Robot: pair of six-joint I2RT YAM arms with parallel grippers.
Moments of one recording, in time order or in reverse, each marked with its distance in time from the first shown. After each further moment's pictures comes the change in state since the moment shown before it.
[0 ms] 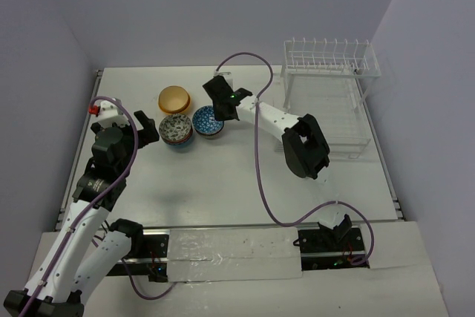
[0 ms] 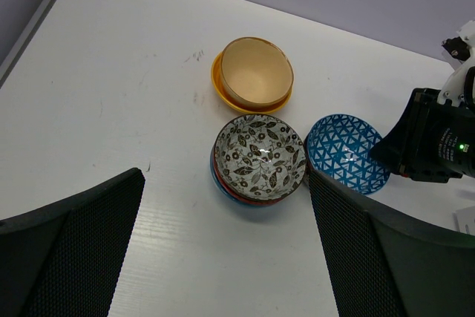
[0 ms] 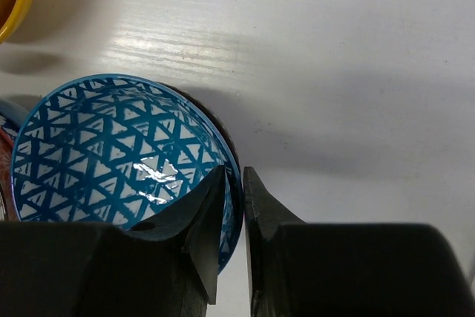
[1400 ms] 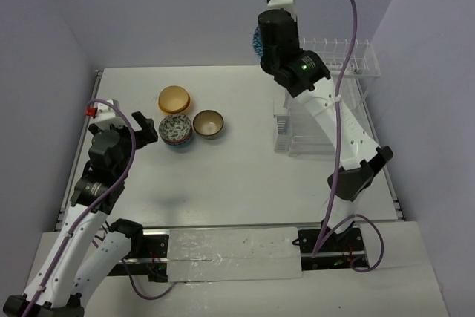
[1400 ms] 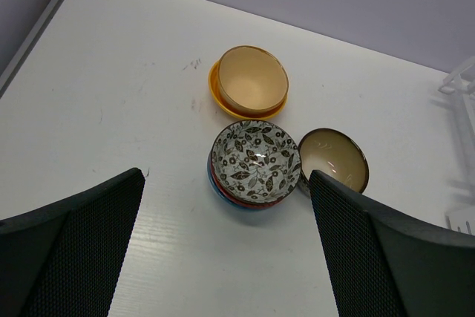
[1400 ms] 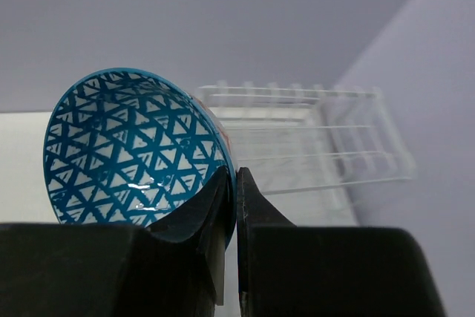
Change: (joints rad) left arm 0.000 -0.033 0.000 0.001 0.003 0.007; right arm -0.065 -0.446 0.303 -0.092 0.561 -0.524
